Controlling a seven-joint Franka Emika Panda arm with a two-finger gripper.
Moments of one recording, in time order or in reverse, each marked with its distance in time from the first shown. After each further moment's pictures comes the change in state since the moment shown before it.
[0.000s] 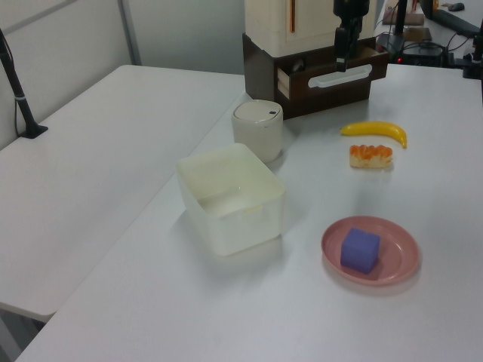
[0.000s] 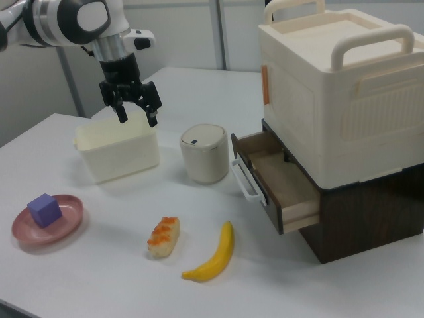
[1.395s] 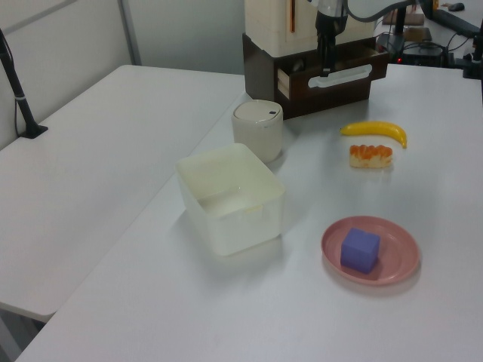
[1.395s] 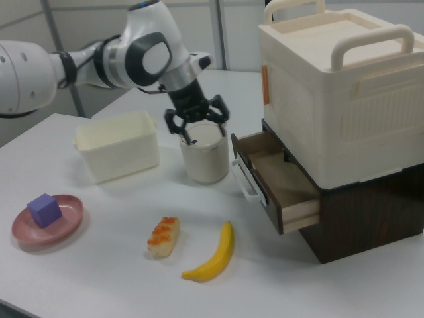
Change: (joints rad) arm -0.242 0.183 0.099 0.005 -0.132 0.352 -0.487
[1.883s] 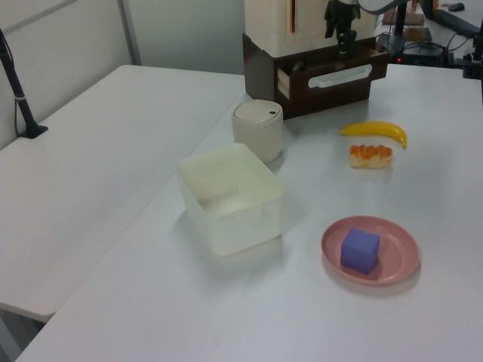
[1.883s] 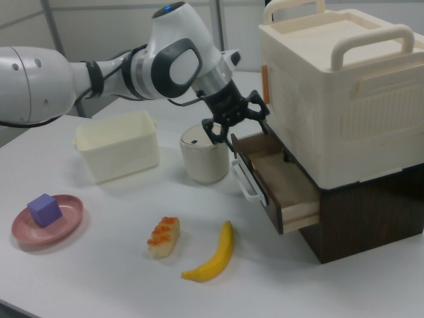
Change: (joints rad) arm -0.106 0.014 -0.041 -0.001 -0.066 0.152 -0.367
